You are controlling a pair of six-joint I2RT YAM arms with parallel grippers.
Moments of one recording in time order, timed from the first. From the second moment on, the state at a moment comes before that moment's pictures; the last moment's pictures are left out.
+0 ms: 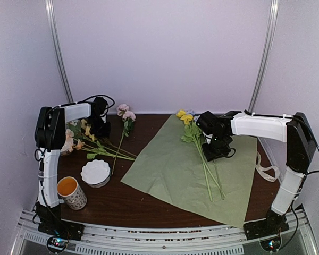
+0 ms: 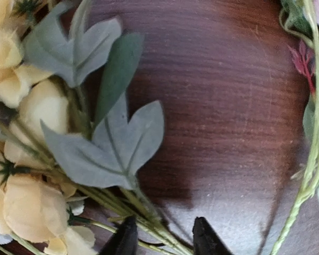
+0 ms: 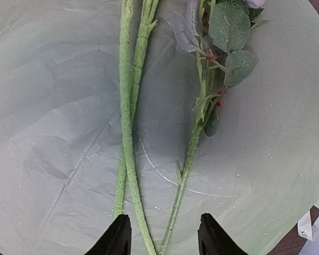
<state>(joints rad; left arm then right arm) -0.22 2.30 1.86 -0.76 -0.04 -0.26 0.64 1.79 1.34 -0.91 0.25 0.41</state>
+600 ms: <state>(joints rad) -0.16 2.17 1.78 -0.68 0.05 -0.33 0.64 1.78 1.34 -0.93 0.26 0.41</state>
